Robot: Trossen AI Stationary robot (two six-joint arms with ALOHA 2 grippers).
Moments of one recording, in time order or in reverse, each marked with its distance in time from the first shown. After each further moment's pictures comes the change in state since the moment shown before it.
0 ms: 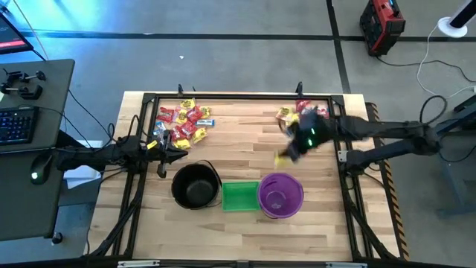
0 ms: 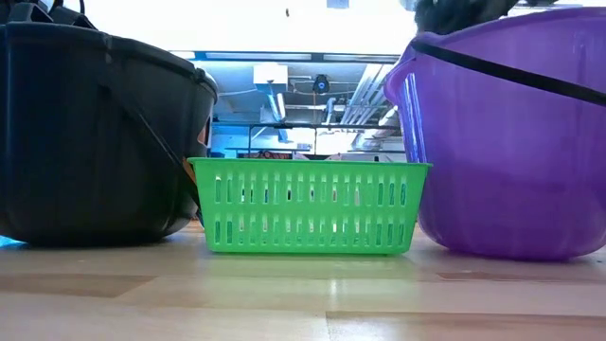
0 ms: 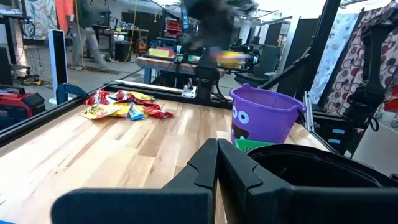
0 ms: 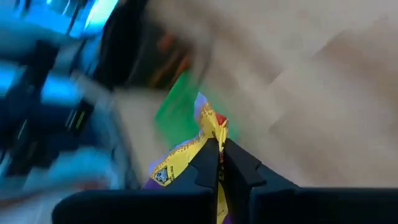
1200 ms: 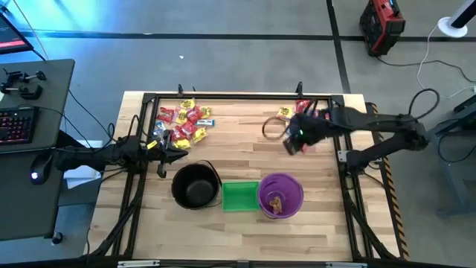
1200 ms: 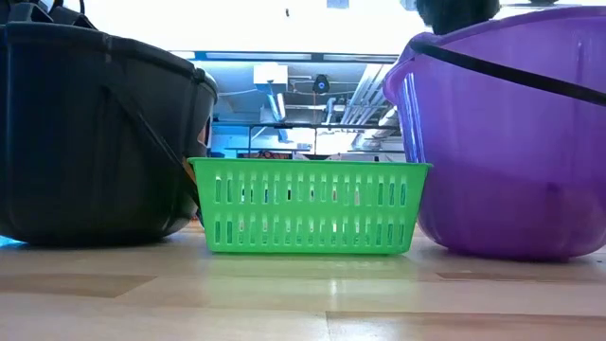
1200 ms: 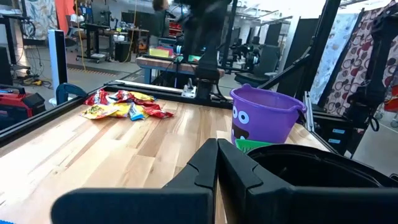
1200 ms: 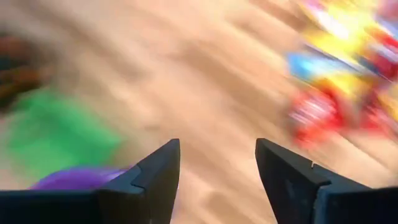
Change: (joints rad) left arm 0.000 0.000 0.000 0.000 0.000 0.000; right arm -0.036 0.205 0.320 -0.645 0.420 0.036
